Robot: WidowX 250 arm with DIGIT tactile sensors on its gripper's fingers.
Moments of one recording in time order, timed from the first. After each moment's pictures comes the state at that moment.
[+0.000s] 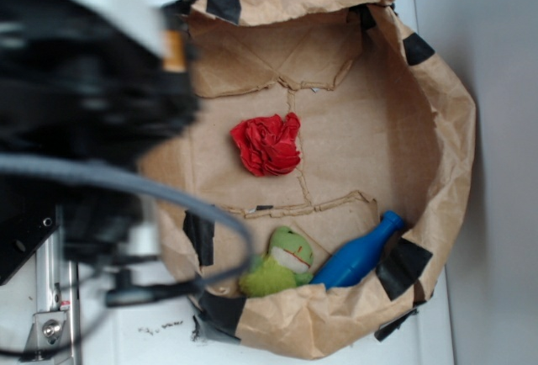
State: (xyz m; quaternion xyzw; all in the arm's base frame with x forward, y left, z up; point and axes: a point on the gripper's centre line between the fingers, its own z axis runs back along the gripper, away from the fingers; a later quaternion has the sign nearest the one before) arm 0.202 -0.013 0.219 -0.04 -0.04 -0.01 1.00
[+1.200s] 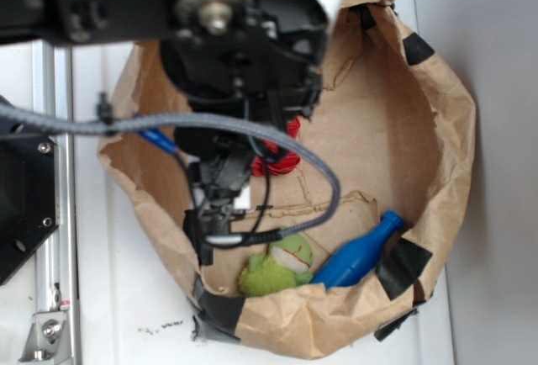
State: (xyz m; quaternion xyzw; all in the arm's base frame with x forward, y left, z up) arm 0.228 0.005 0.156 -0.04 0.00 -0.04 1.00
